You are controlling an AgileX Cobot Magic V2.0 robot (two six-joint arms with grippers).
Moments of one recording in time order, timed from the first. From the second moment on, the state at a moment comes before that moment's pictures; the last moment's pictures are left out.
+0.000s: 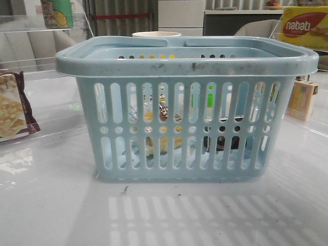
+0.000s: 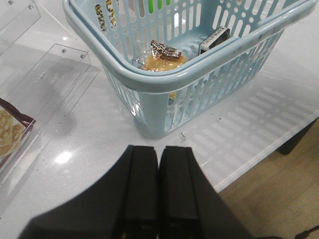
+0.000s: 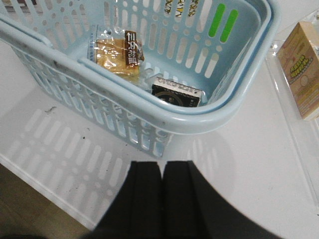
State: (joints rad) left arm -0.57 0.64 -0.73 -0.07 0.74 0.11; right arm 0.48 0.73 -0.69 -0.05 0.60 -0.01
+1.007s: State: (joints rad) left arm -0.06 -0.01 0.01 -0.06 0.05 0.09; right arm 0.48 0.73 -0.69 -0.05 0.61 -0.01
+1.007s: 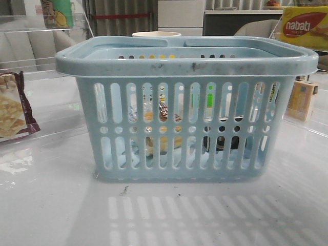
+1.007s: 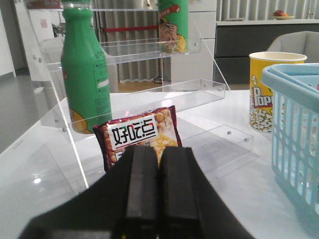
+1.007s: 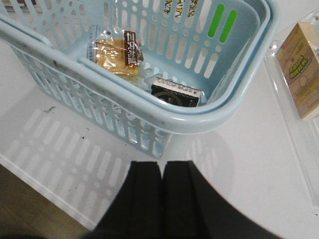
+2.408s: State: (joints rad) left arm -0.07 -0.01 0.01 -0.02 0.04 0.07; right arm 0.48 0.73 -0.69 -0.05 0.61 -0.01
